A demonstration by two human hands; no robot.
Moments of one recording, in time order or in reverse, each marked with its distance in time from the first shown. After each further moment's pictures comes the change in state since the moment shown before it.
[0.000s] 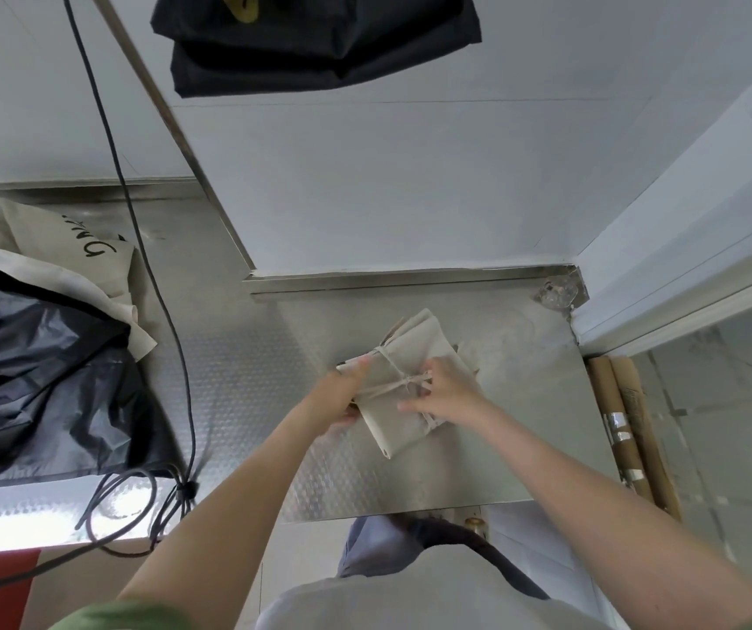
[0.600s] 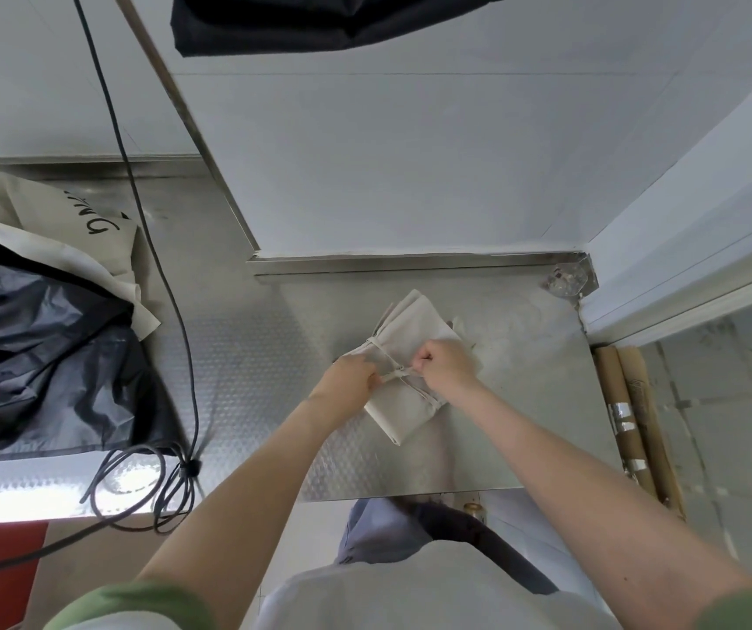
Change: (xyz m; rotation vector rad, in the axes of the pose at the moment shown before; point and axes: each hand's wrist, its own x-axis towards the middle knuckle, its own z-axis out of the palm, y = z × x) left_hand 0.007 -0.006 0.007 0.956 0.076 0.405; right_hand 0.014 -0.012 0.008 0.027 0.198 -0.019
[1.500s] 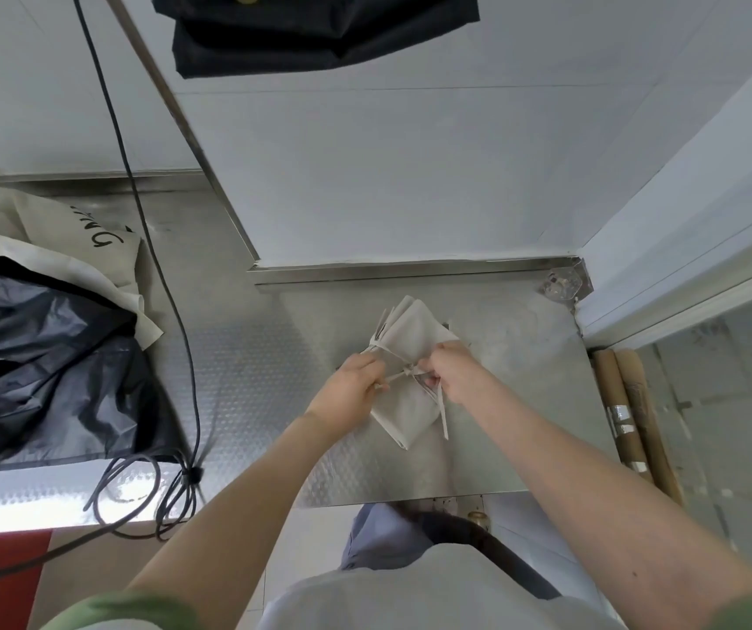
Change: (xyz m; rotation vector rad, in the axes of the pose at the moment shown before) left_hand -0.011 -0.007 0.017 -0.224 0.369 0.323; right_hand 0.008 -0.008 -0.009 0.825 -0.031 0.443
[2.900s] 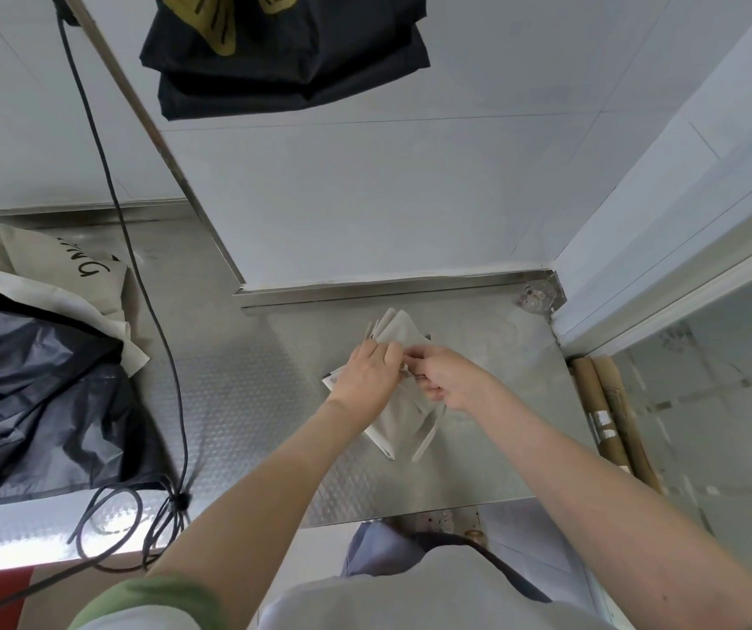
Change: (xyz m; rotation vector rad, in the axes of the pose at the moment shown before) left_hand 0.043 0.039 0.004 0.467 0.241 0.351; right_hand -0.035 -0.019 -0.022 -0.172 -0.350 -0.149
